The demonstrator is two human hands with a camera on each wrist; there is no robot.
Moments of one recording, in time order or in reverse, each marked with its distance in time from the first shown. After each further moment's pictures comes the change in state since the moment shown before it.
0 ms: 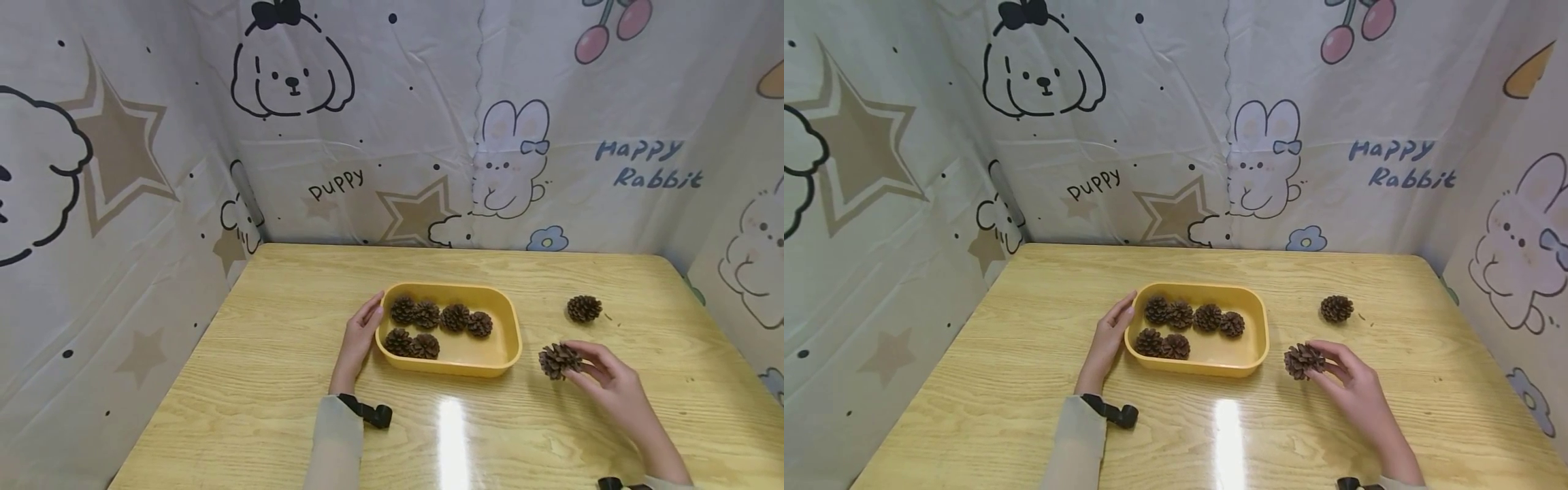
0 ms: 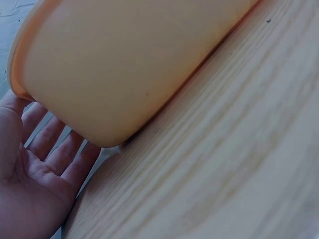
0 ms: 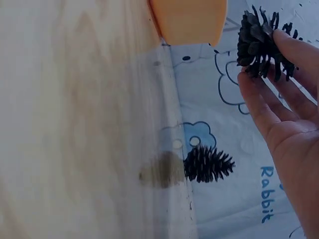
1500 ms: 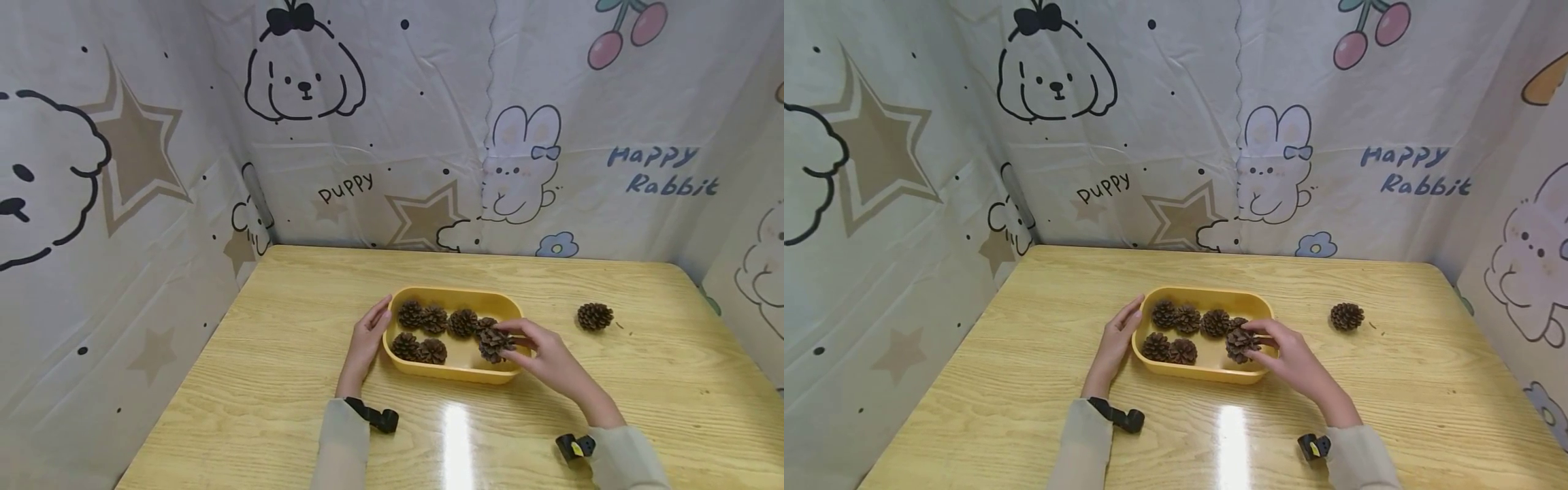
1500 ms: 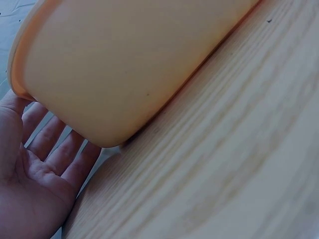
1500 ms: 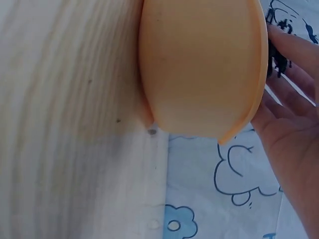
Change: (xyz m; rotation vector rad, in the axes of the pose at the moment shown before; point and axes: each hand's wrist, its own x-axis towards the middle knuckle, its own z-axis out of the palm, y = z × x) left_hand -0.008 0.017 -0.001 -0.023 -0.020 -0.030; right_hand 0.071 -0.016 0.064 -0.065 -0.288 -0.133
